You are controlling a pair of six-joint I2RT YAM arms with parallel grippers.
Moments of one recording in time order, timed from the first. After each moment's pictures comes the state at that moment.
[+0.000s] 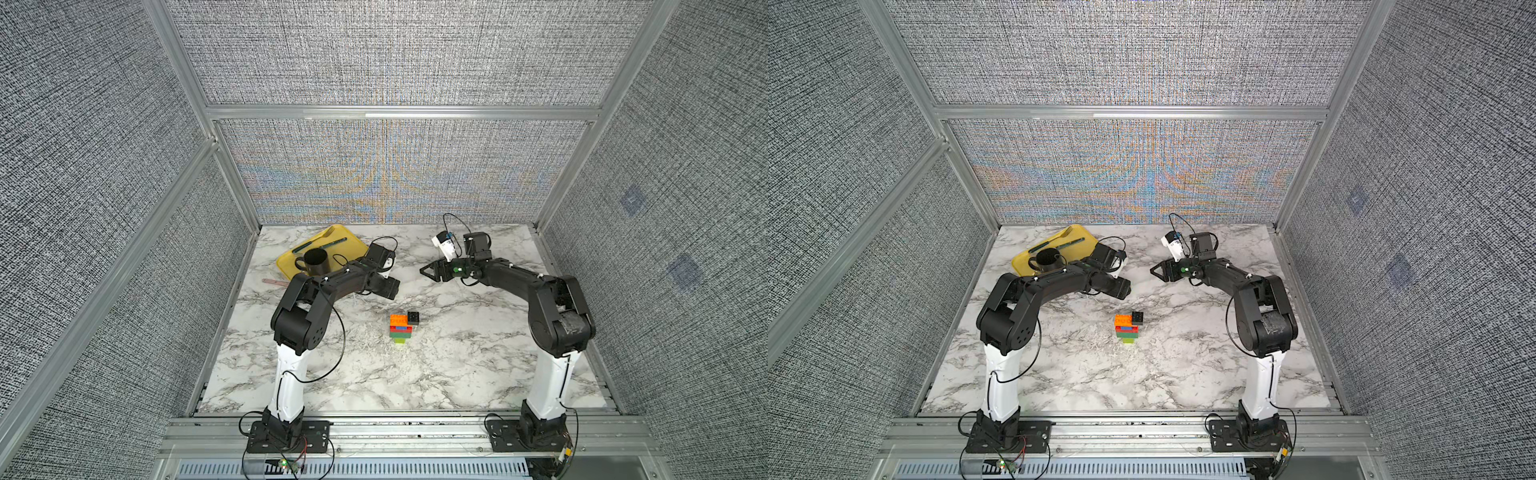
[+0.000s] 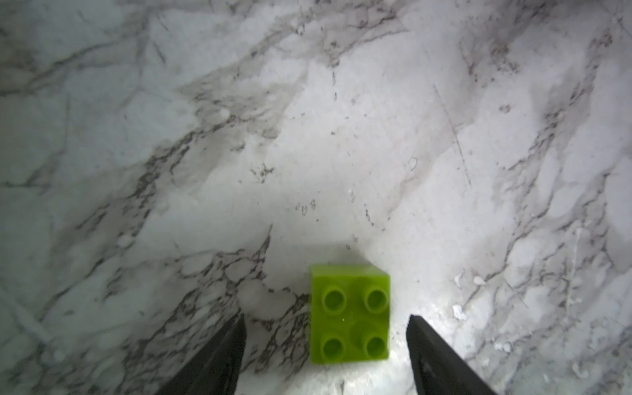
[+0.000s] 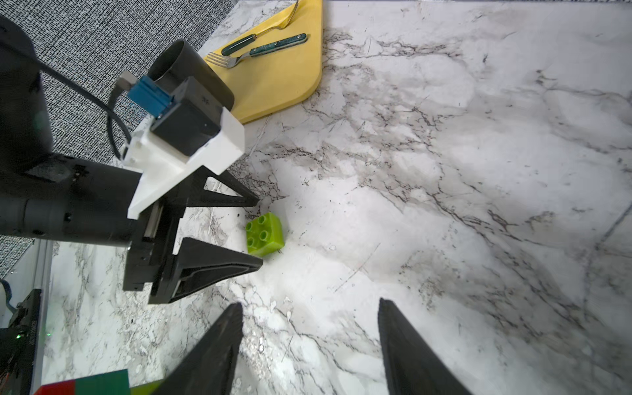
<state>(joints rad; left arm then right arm) -0.54 2.14 1.46 -0.37 0.14 -0.08 0.24 1.98 1.30 -0.08 -0.69 -0.02</state>
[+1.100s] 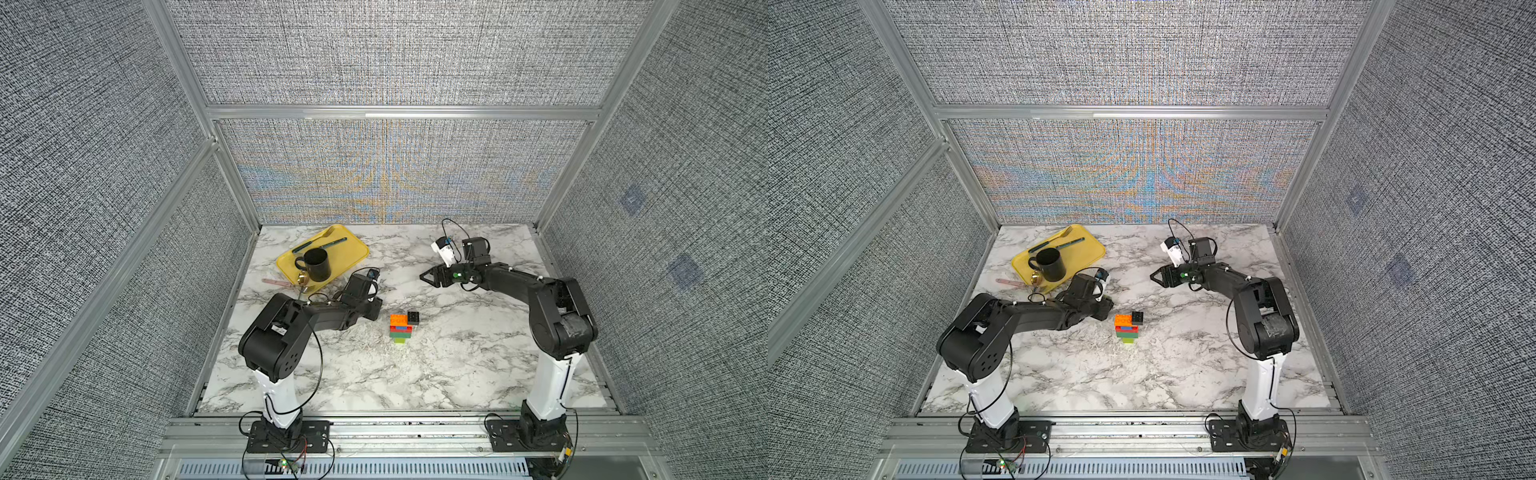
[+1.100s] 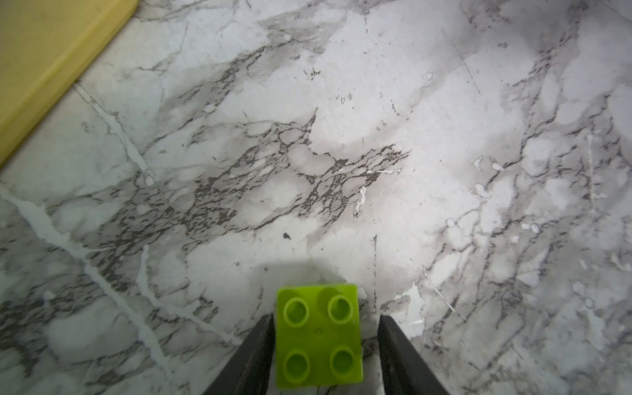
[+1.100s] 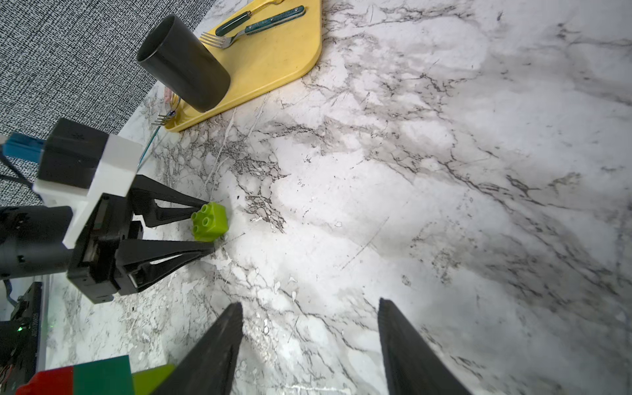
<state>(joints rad) -0.54 1.84 0.84 0.16 0.04 -0.09 0.26 1.95 1.24 -0.08 -0.68 -0.02</state>
